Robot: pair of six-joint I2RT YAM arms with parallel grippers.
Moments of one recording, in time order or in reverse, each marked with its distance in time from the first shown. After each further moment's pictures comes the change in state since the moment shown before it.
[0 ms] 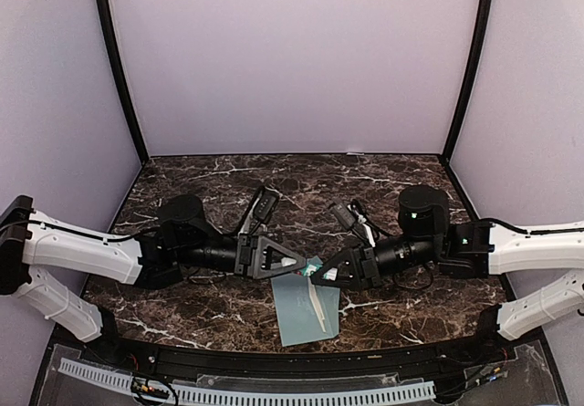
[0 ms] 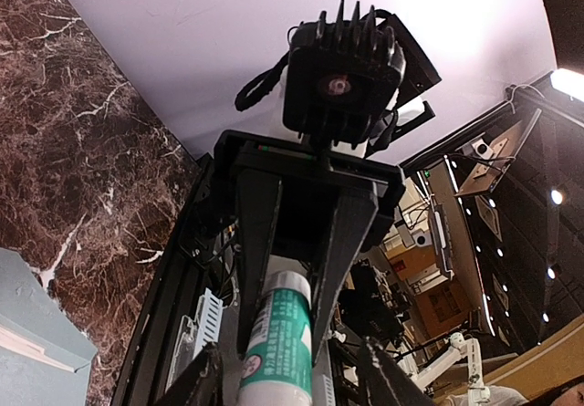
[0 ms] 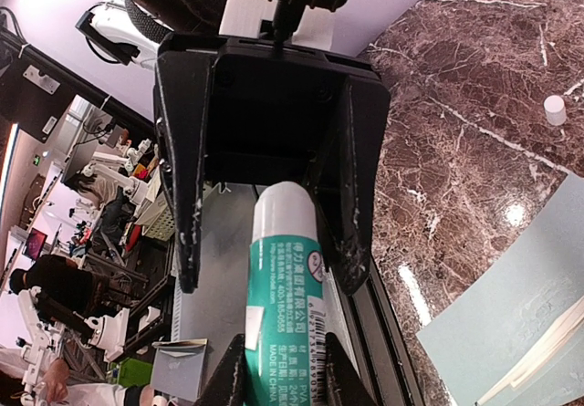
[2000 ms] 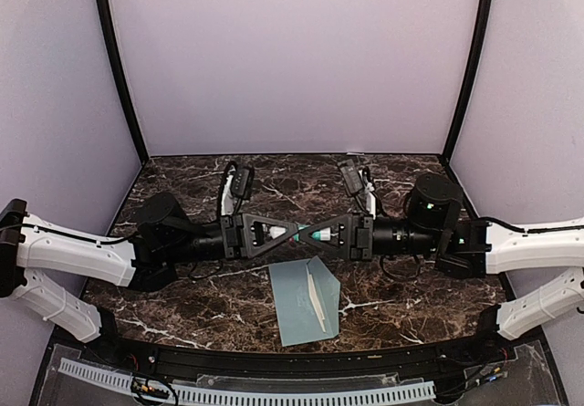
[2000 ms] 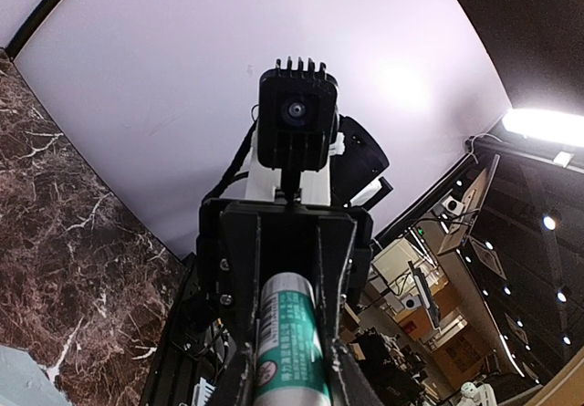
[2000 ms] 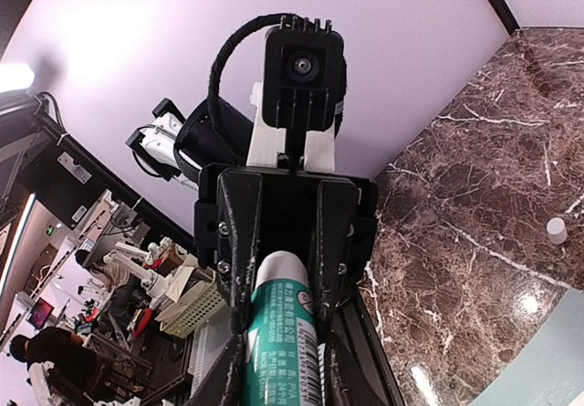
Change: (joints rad) left arm -0.008 -0.040 -0.030 0.231 -0.166 -0.012; right arm 0.030 0.027 0.025 0.311 0.188 0.138
